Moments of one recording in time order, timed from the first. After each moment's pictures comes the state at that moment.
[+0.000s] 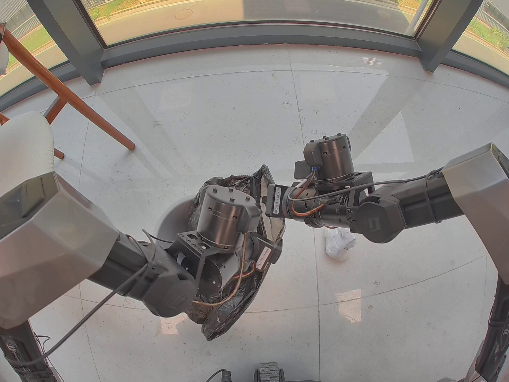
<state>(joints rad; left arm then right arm) -0.74 2.06 -1.01 -0.62 0.34 0.12 0.66 2.18 -1.43 -0.27 0.03 0.47</state>
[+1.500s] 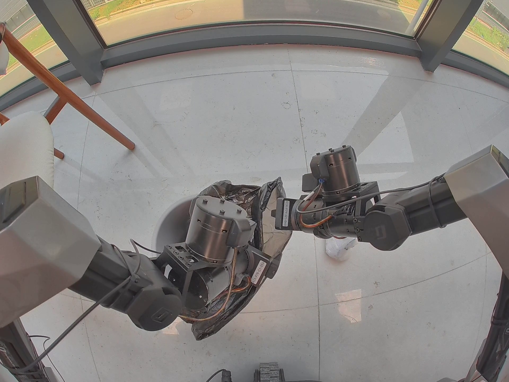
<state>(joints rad) -0.75 2.00 -0.90 -0.62 0.29 0.06 0.64 2.16 -1.34 -0.28 0.03 0.46</state>
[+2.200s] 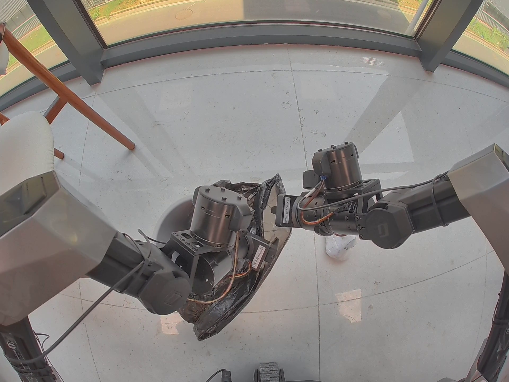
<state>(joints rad) -0.70 2.07 -0.99 -0.63 0.30 0.06 0.64 2.15 -1.34 -0.28 0.03 0.46</state>
